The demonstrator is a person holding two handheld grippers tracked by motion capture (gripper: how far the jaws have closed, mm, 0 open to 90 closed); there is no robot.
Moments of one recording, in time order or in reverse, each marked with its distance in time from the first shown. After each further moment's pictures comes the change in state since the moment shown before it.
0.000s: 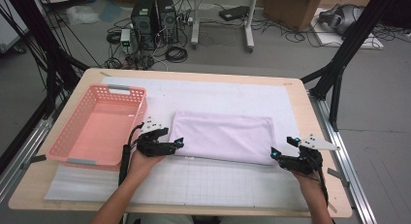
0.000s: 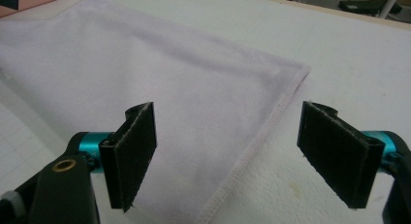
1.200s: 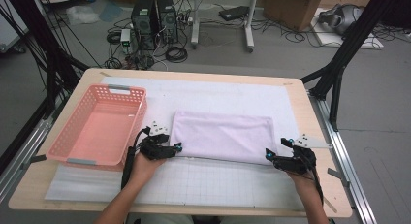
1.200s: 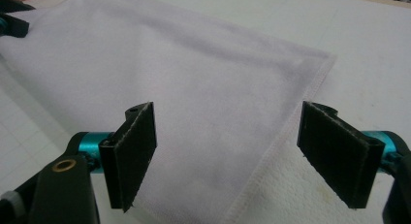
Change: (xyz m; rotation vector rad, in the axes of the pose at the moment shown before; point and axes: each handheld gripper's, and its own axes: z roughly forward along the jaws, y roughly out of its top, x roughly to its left) left arm -0.005 -0.011 0.012 0.125 0.102 0.034; right arm 0.007 -0.001 0.013 0.031 0.031 0.003
